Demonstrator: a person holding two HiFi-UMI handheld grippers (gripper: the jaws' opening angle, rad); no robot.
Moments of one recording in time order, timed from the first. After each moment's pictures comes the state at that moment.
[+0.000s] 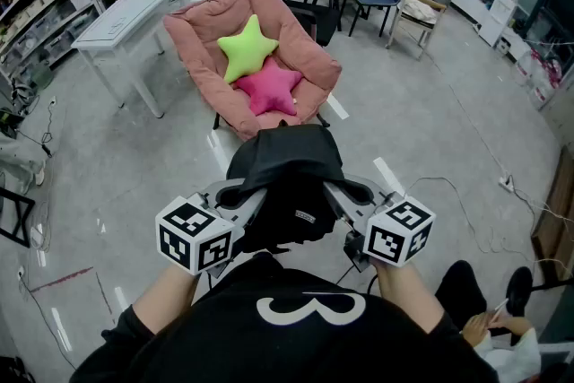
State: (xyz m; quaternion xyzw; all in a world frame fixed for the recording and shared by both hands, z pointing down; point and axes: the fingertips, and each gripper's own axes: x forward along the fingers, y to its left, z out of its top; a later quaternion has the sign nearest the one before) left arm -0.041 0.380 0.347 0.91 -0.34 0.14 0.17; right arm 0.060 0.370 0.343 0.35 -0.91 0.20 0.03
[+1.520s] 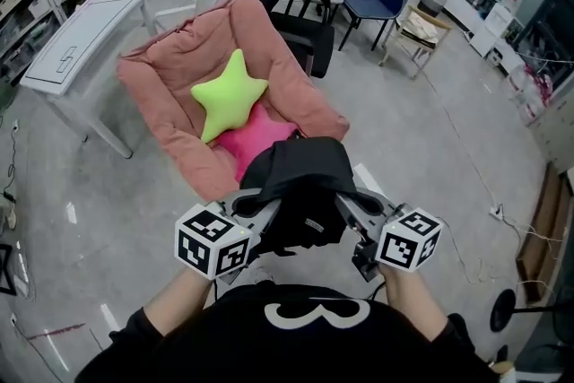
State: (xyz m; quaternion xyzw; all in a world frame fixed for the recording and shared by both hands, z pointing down) left arm -0.075 -0.045 0.390 0.92 -0.28 0.12 0.23; right arm 0.026 -0.044 0.375 0.40 -0.88 0.27 0.05
